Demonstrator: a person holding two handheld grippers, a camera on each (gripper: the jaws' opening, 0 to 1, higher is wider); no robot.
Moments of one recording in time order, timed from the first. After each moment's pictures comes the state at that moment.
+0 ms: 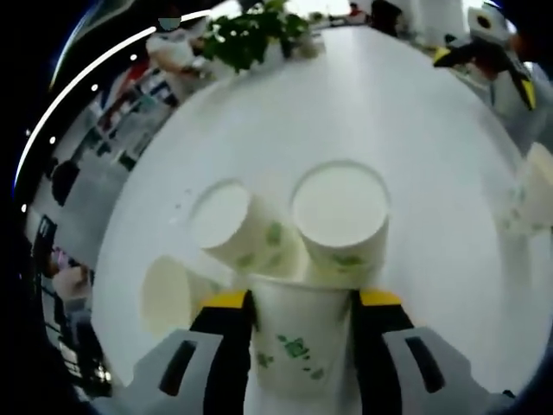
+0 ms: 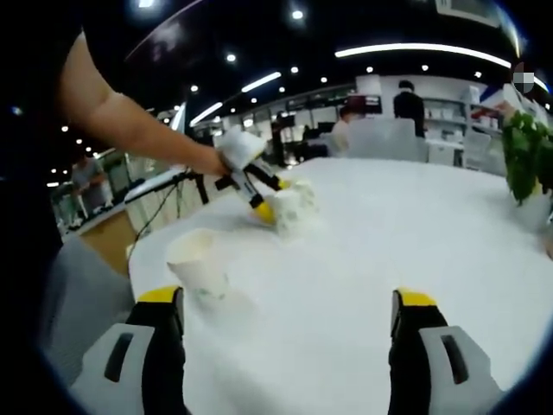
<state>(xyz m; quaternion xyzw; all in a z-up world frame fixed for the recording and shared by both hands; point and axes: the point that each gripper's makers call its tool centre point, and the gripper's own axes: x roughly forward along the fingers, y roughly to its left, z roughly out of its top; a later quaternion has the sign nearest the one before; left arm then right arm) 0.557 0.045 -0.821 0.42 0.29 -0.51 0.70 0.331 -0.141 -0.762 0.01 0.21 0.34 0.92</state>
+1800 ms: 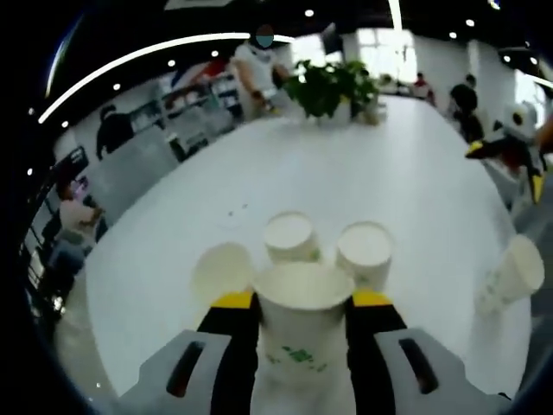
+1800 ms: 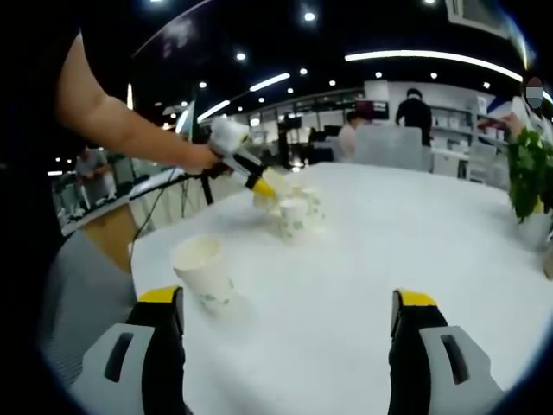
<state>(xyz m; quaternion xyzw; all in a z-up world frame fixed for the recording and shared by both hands) 0.557 0.073 -0.749 0.22 0.23 -0.46 0.83 0.332 -0.136 -0.747 -0.01 0.20 0.35 0.92</state>
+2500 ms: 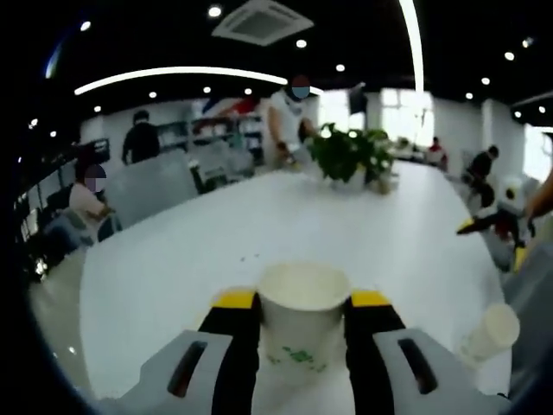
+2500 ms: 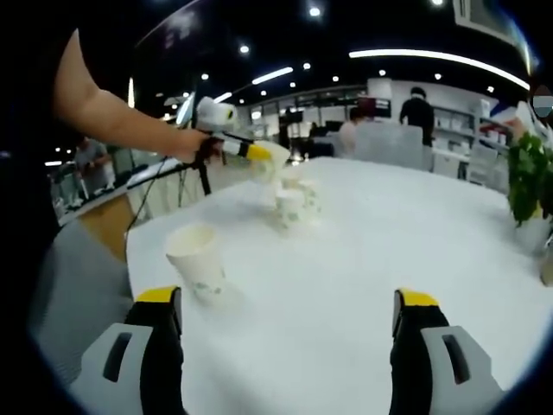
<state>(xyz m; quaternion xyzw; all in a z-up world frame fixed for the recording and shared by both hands) 0.554 0.068 -0.690 0.09 0.15 -0.45 0.87 0.330 -0.145 -0.758 -0.03 0.20 0.34 0.92</state>
